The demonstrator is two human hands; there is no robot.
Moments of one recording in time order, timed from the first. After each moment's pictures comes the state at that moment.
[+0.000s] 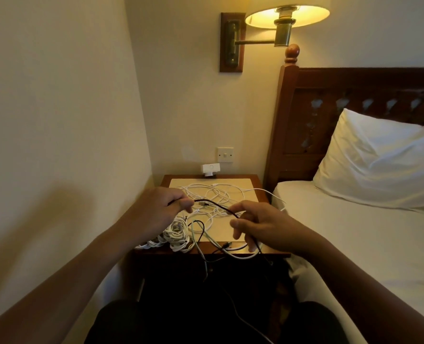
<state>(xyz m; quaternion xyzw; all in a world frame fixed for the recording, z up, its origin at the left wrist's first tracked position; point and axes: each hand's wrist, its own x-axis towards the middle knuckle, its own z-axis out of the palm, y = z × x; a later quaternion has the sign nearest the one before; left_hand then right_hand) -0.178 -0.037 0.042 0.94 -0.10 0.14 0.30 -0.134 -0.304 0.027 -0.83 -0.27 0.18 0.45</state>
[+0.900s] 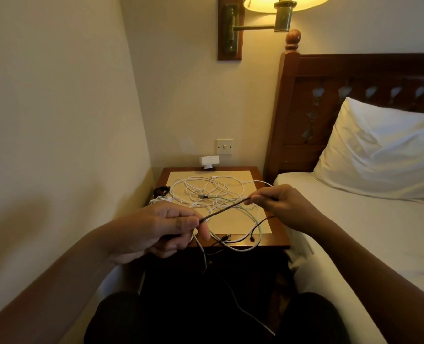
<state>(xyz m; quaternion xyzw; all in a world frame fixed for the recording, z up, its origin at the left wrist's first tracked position) -0.219 -0.048 0.056 0.72 -0.16 -0.27 0.61 -0.085 -0.344 0.001 -0.85 -0.27 0.00 0.45</state>
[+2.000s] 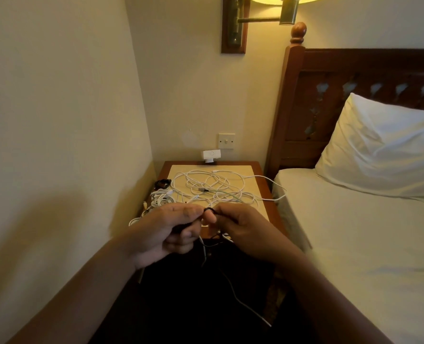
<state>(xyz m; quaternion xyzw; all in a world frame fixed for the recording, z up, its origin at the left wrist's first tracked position) -0.216 -0.069 0.020 0.62 -0.08 -0.21 0.75 -0.157 -0.277 -0.008 -0.81 -0.35 0.07 0.46</state>
